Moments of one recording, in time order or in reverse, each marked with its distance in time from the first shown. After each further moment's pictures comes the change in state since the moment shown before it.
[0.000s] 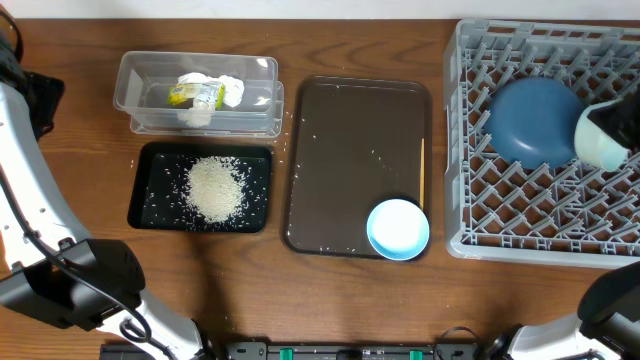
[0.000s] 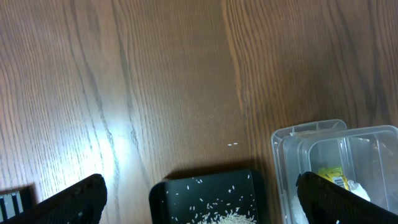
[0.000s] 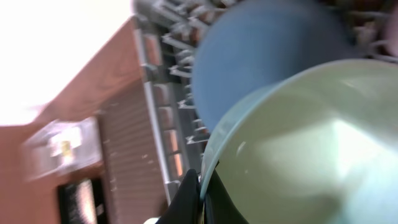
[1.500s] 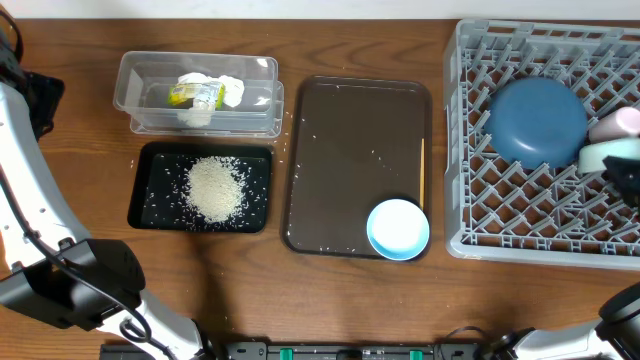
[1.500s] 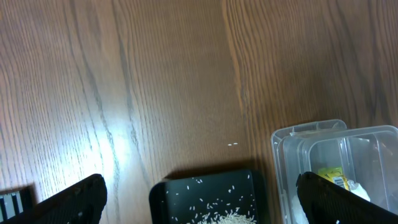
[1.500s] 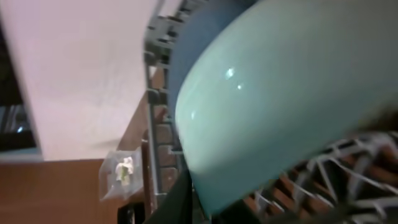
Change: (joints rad) left arm 0.000 0.000 0.000 0.000 0.000 0.000; right arm -0.306 0.017 -0.448 0.372 -0.338 -0.001
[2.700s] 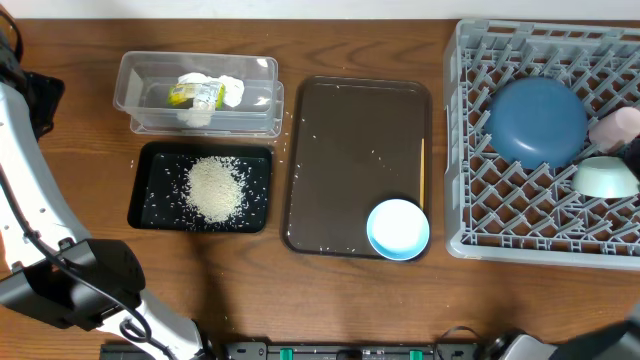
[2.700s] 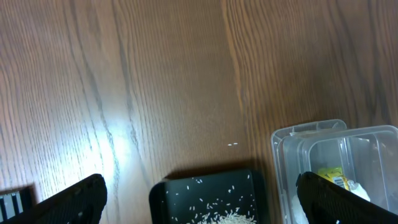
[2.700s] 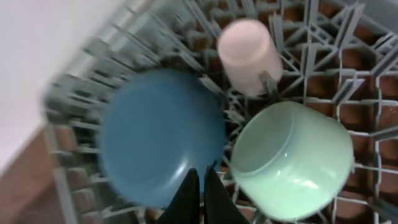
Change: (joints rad) left arm 0.000 0.000 0.000 0.000 0.000 0.000; right arm 0.282 -0.324 -0.012 0.144 0.790 0.293
